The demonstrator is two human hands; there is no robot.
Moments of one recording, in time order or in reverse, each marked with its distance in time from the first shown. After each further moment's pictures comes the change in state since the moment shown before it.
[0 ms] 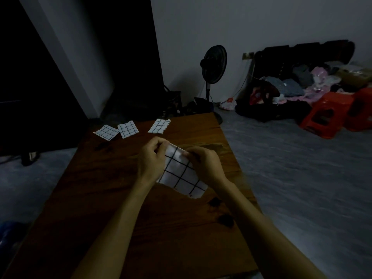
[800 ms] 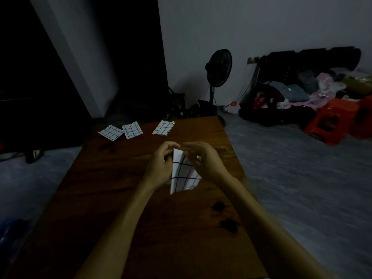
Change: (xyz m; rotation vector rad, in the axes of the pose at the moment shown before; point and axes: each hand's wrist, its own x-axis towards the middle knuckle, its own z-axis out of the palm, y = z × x) left_hand 0.001 -0.014 0.000 -0.151 -0.240 -0.086; right_hand 0.023 -0.012 0.001 -0.048 -0.121 -0.037
